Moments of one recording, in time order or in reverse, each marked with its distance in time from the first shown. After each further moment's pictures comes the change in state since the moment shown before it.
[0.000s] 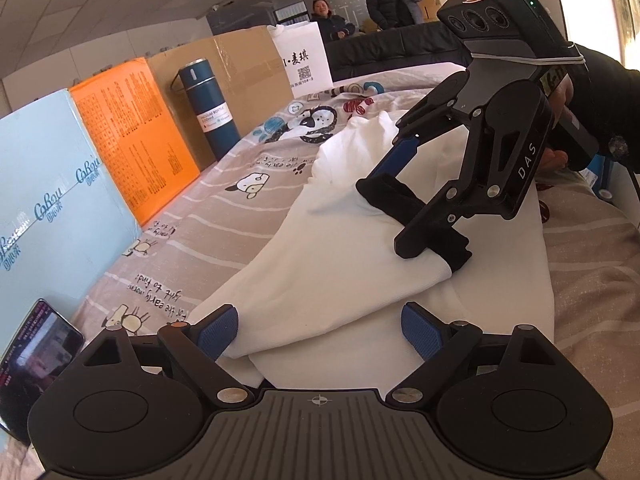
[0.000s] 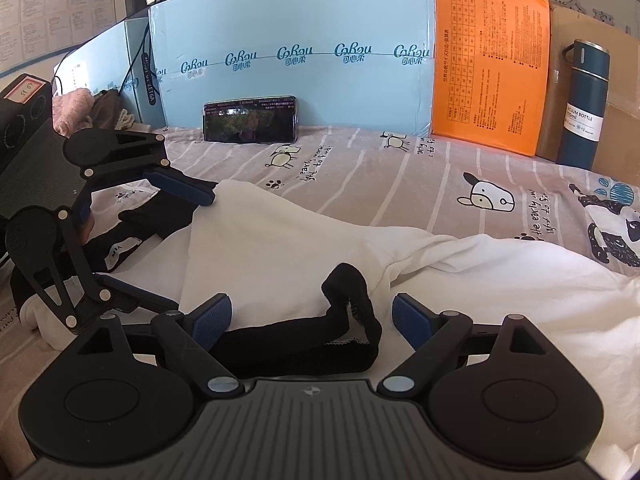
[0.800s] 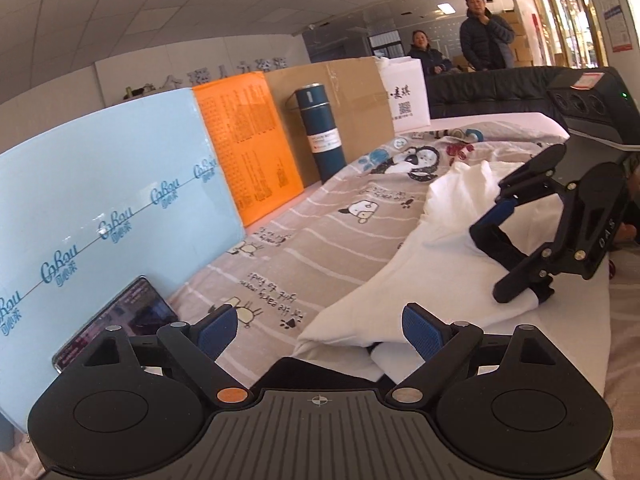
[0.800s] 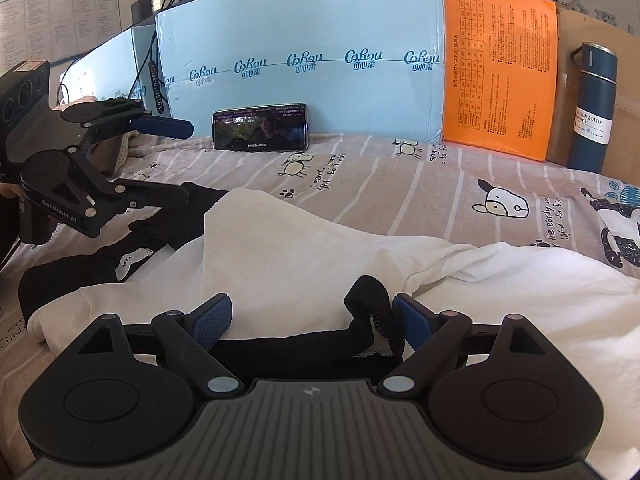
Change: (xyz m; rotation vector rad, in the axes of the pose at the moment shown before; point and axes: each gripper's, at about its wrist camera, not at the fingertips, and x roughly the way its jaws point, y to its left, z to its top) left arm -0.042 0.034 -0.007 -0.149 -0.084 0.198; right arm 0.004 0.006 0.003 0.007 -0.024 0.034
